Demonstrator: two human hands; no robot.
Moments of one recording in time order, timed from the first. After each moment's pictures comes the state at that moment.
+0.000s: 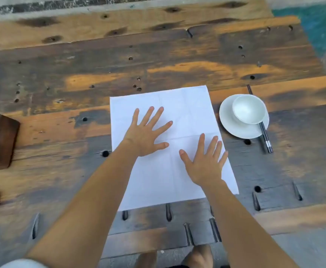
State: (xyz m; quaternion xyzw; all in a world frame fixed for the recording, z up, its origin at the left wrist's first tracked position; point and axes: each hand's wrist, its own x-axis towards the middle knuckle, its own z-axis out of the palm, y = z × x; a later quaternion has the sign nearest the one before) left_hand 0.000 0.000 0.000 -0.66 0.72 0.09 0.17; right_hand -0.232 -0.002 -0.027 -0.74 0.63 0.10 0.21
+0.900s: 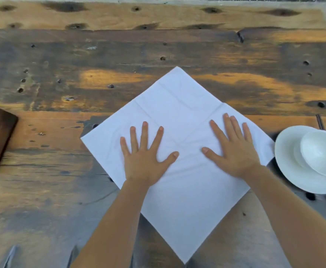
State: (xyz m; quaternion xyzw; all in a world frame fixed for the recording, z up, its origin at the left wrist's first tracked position) left_hand 0.046 0.015 -0.105 -0.88 0.45 0.12 -0.02; right_hand -0.173 -0.166 -0.102 -0.92 0.39 0.03 0.10
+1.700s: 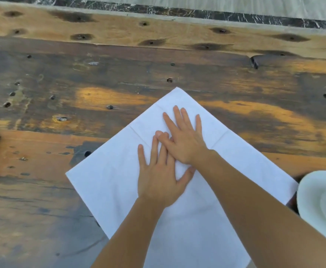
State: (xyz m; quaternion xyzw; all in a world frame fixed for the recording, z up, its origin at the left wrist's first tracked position) left_hand 0.049 -0.058 -0.108 -0.85 0.51 0.08 -0.04; right_hand 0.022 -0.201 -0.099 -0.93 0.32 0.05 0.18
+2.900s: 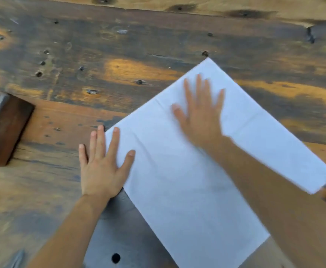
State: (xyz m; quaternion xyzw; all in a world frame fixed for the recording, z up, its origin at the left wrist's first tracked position) left_hand 0.165 0.098 -0.095 -0.94 0.31 0.13 -0.03; right_hand 0.064 -0.167 -0.102 -0.93 0.34 -0.07 0.09
